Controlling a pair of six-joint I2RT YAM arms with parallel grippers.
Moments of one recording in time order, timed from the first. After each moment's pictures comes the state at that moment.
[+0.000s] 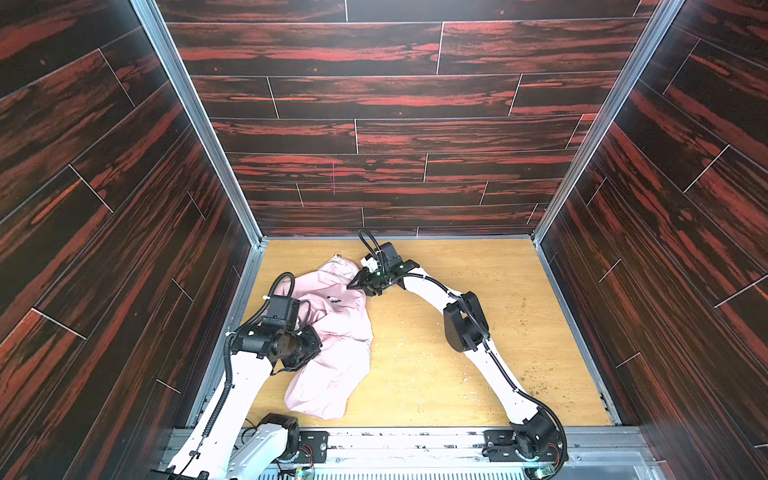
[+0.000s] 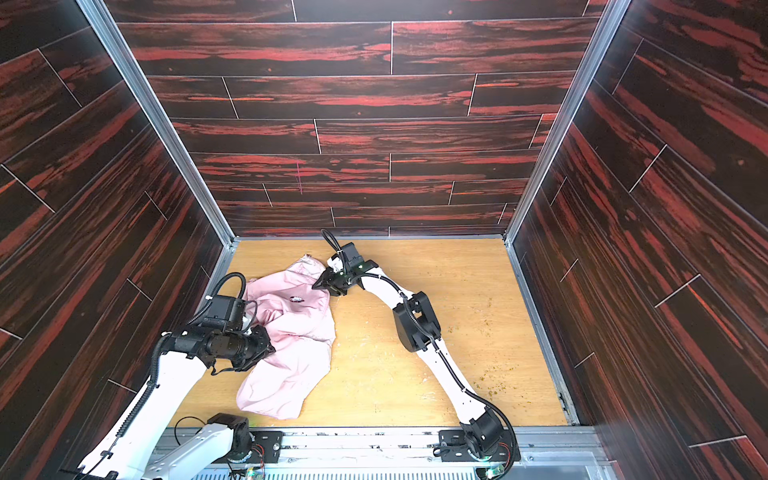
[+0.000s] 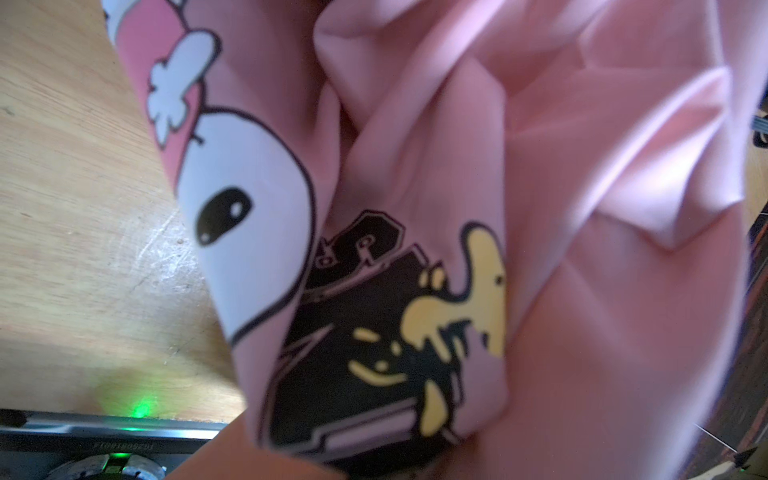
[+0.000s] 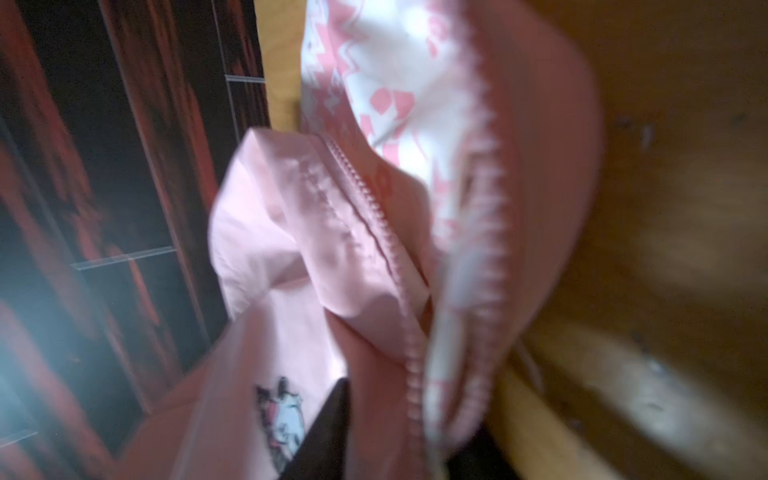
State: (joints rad) left arm -0.13 0.97 0.88 -1.09 0.26 -0.76; right arm 0.66 2.77 2.47 -0.49 -0.74 0.88
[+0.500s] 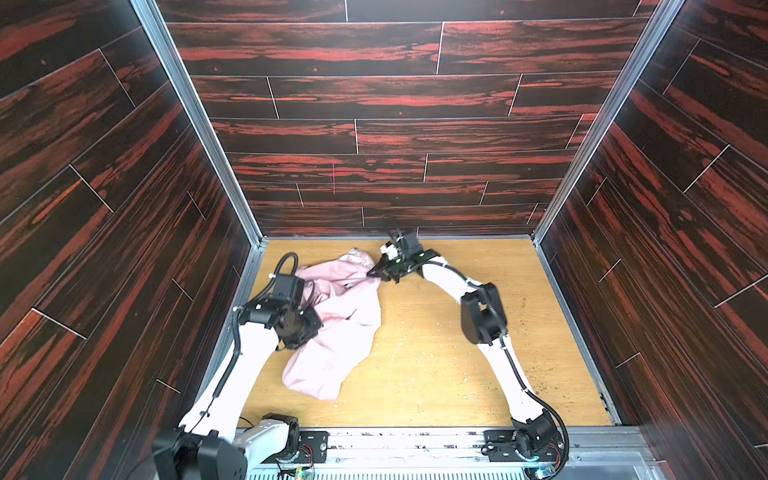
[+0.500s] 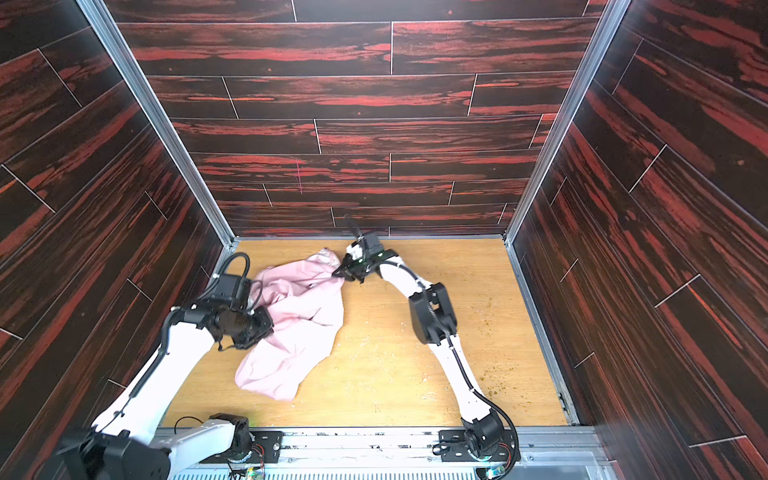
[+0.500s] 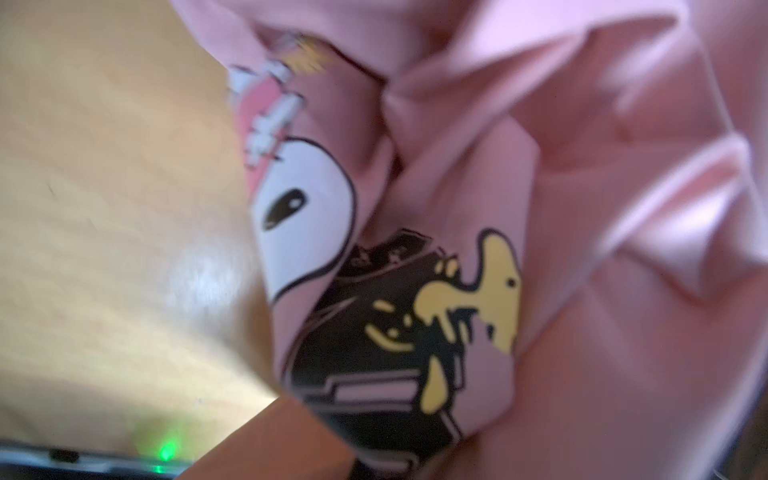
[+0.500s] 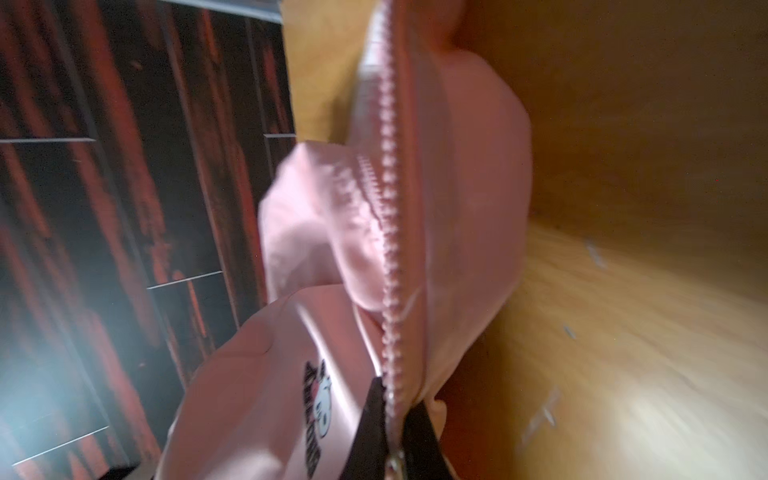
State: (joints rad) left arm -0.13 1.20 1.10 -1.05 0.12 -0.72; right arm 0.52 2.55 2.27 -0.48 -0.76 0.87
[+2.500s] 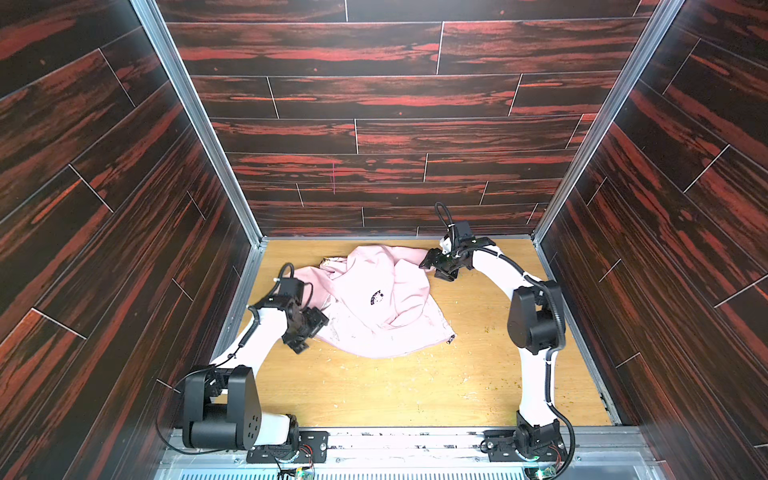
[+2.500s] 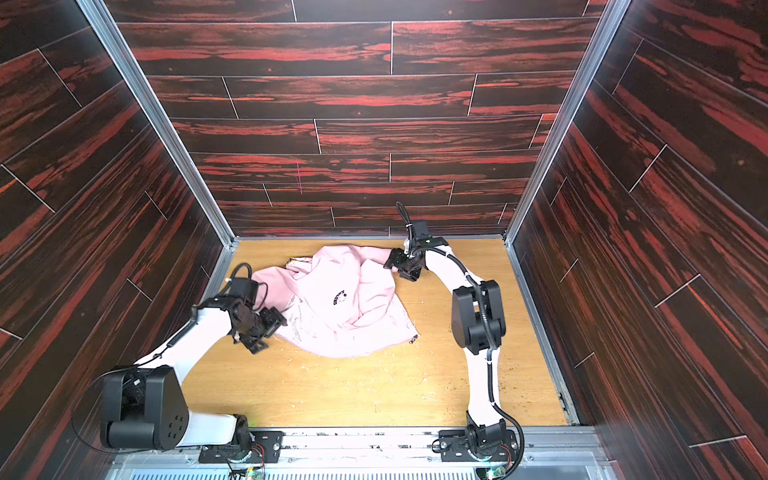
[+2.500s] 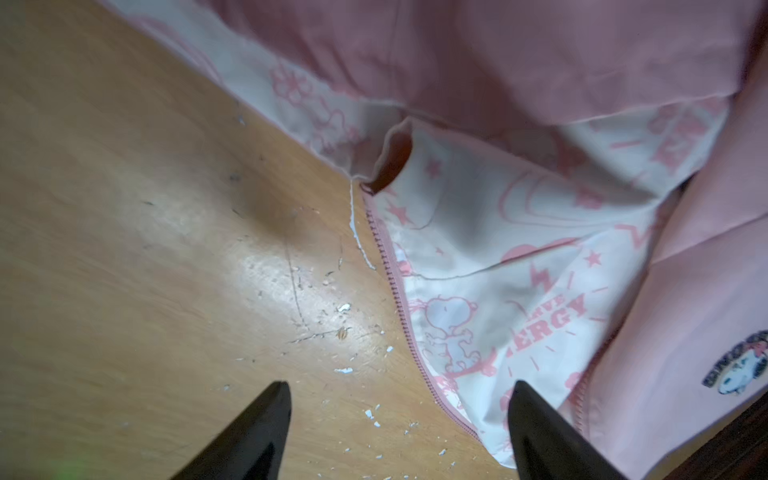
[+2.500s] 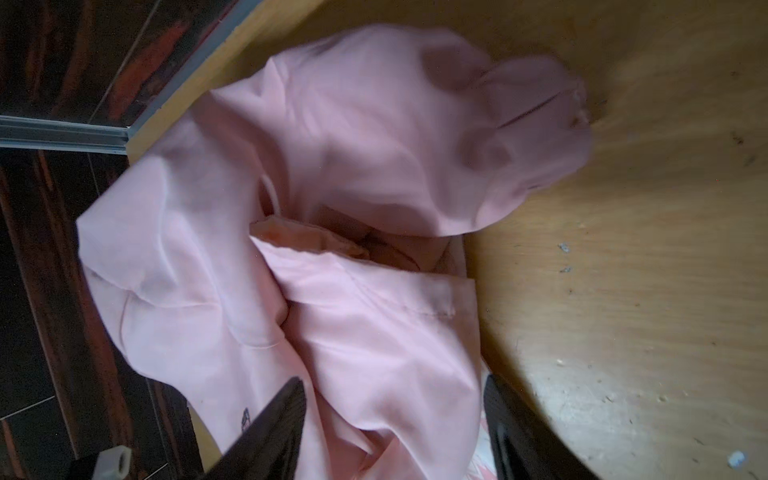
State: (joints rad) left arm -0.01 1.41 0.89 -0.78 0.24 -0.91; right arm 0.33 2.20 1.88 -0.72 -0.39 0.63
